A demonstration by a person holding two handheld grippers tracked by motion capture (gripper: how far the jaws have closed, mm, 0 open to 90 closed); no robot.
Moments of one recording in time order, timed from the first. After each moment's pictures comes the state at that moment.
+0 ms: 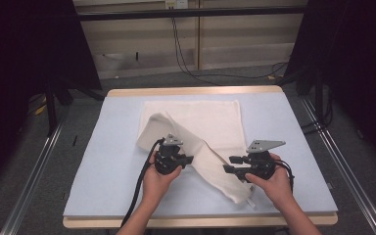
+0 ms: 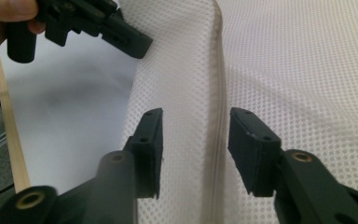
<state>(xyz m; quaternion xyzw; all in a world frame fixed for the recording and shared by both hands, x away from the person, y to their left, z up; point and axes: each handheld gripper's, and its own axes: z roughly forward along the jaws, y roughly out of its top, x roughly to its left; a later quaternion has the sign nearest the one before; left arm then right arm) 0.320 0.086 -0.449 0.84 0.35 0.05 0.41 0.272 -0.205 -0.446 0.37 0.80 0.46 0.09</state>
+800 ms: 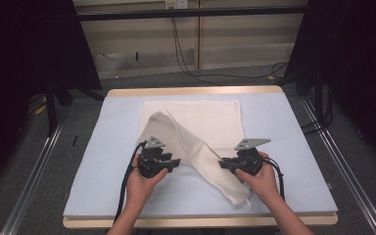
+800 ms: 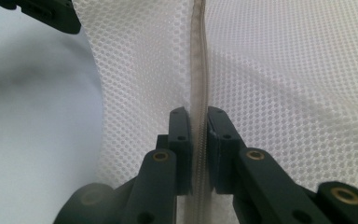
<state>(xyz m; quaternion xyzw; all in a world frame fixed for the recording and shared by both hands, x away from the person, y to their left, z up) 0.317 0.136 -0.446 0.82 0.39 0.07 0.41 0.289 -0.186 -0.463 0.39 0.81 0.42 0.09</state>
